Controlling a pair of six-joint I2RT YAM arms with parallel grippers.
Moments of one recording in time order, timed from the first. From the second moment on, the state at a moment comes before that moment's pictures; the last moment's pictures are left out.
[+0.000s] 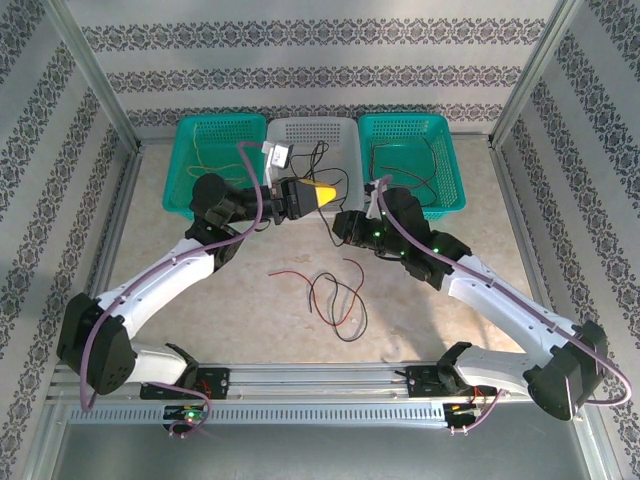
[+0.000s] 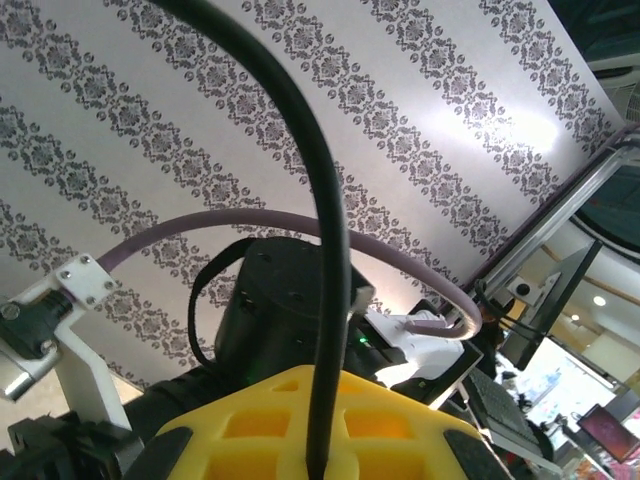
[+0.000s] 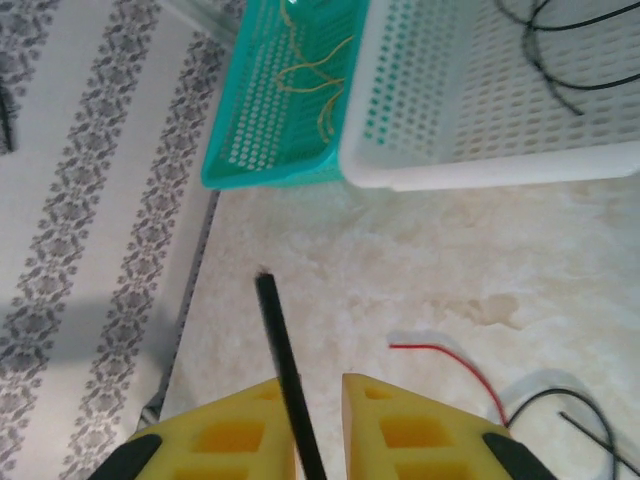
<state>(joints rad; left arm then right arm) -0.53 1.33 1.04 0.74 0.92 -1.07 0.65 1.16 0.98 -0.32 -0.19 0.87</state>
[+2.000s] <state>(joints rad) -0.37 1.71 1.54 -0.13 0.31 -0.42 0.80 0.90 0.95 -0.84 0.22 0.86</state>
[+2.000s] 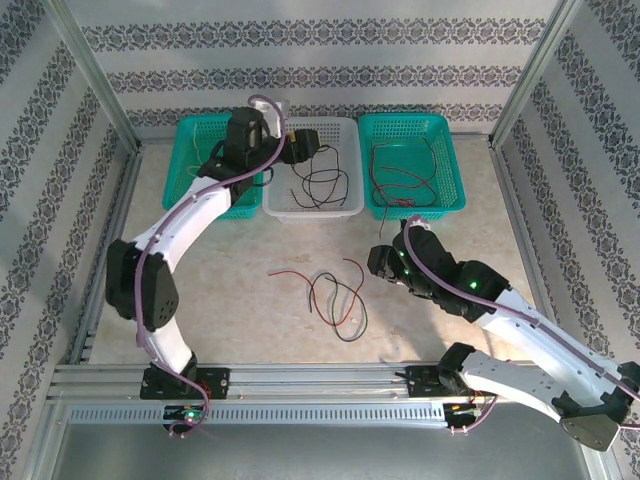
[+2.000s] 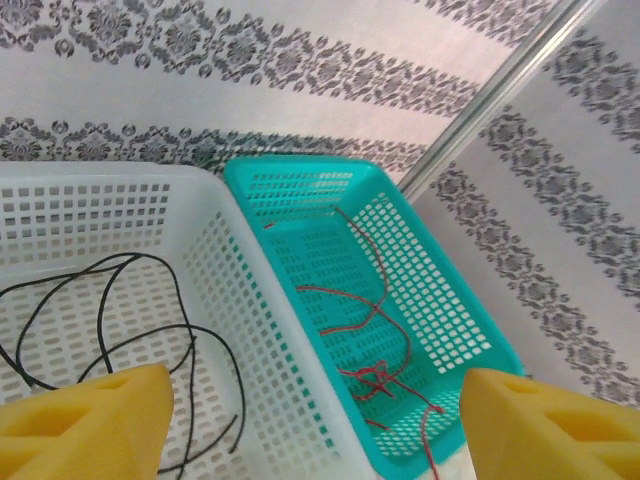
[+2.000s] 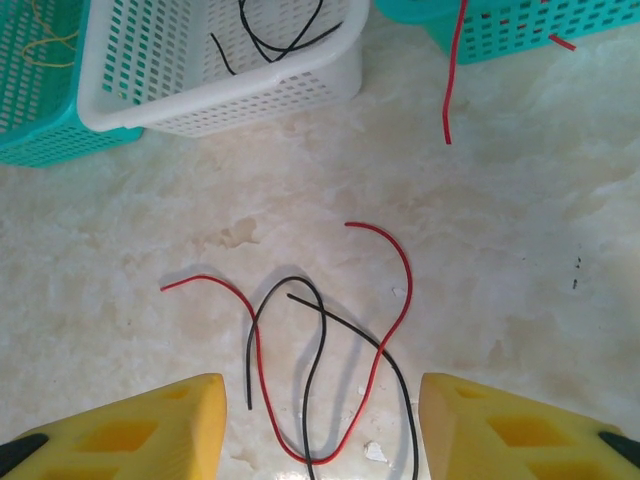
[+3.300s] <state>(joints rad) -0.37 1.00 0.83 -0.35 0.40 -0.52 0.89 1.63 0.92 -0.73 0.10 1.03</state>
